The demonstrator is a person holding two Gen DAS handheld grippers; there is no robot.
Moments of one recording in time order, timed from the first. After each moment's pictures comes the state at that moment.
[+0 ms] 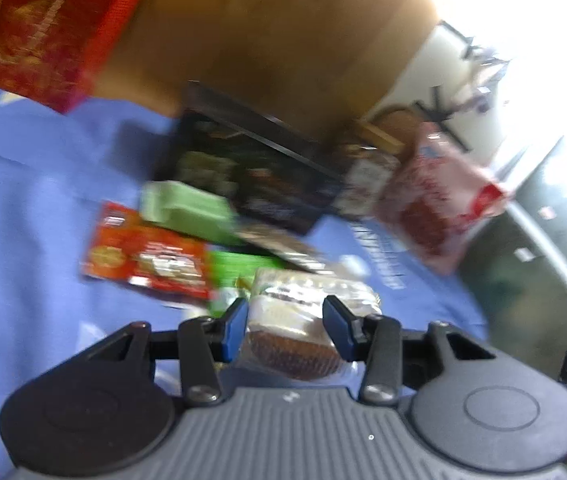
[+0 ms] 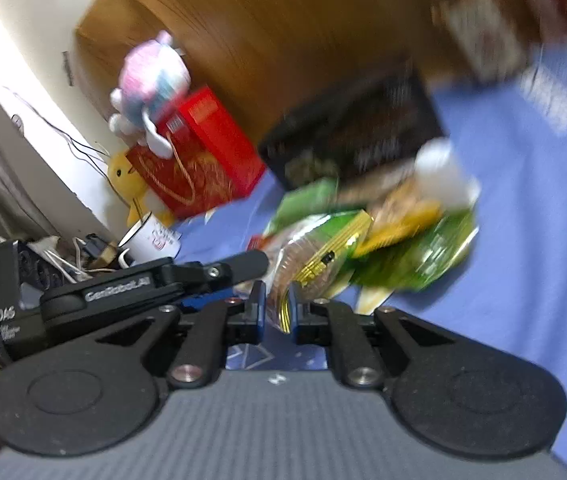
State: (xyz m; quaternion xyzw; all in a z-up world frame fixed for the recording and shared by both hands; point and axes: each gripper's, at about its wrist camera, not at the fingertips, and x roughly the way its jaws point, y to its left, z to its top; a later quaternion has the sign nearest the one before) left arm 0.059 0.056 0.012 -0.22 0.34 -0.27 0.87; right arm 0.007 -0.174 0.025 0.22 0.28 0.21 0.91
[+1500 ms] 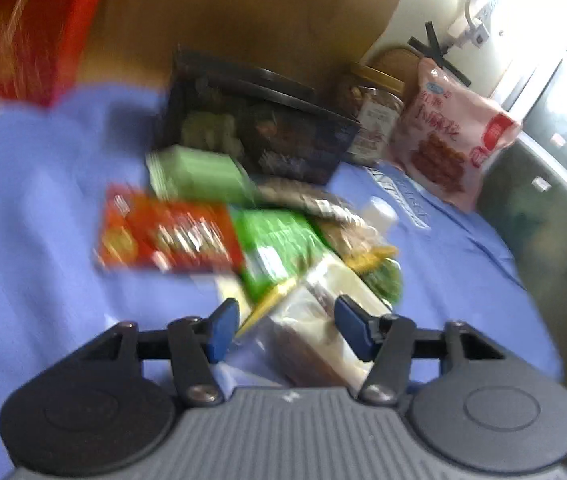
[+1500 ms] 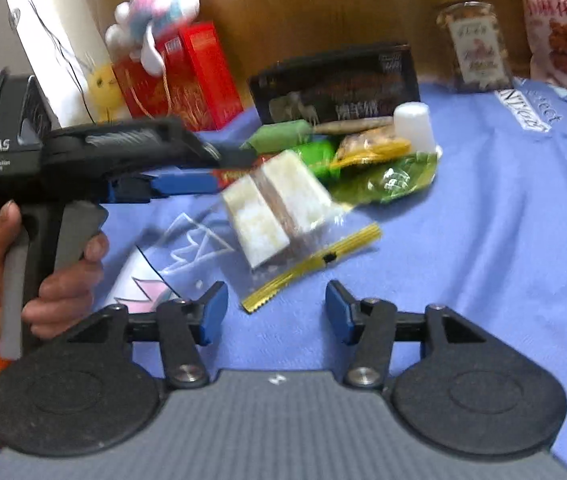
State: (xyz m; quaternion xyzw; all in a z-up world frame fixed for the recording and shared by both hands) left arm 0.075 0.058 -0.011 -0.15 0.39 -0.29 0.86; right arm -0.014 -0.134 -0.029 0.09 0.31 0.19 0.93
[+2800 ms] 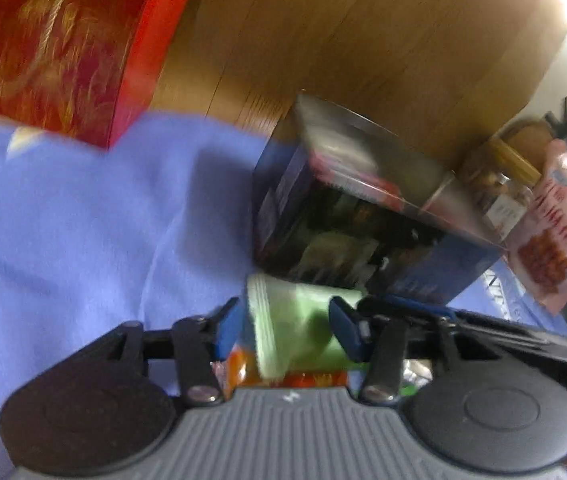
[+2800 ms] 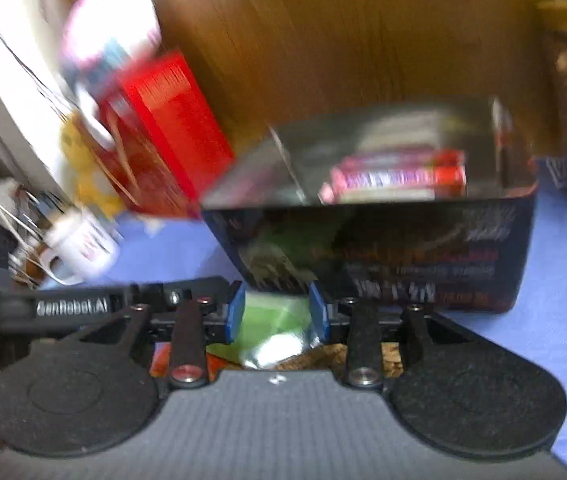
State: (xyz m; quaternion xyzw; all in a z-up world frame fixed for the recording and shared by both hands) left arm 0.202 0.076 -0.005 -0.18 0.41 -0.14 0.88; right arm 0.216 -0.138 -0.014 0.13 0.38 0.24 0.88
